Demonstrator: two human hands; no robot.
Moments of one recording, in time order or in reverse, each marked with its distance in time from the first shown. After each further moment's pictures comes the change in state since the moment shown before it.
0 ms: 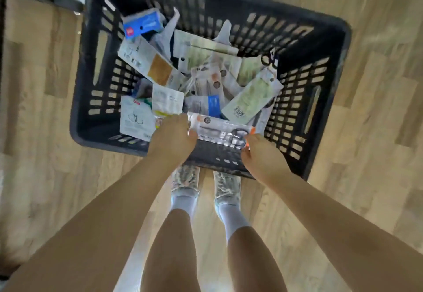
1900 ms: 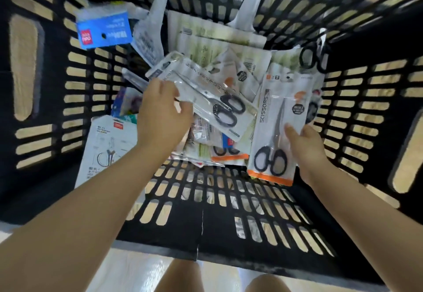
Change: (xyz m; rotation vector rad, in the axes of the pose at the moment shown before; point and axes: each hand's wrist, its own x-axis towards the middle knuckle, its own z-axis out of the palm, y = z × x) left_hand 0.155 -0.049 0.048 -0.155 0.348 -0.006; right_hand 0.154 0.053 0.044 1.072 0.181 0.641
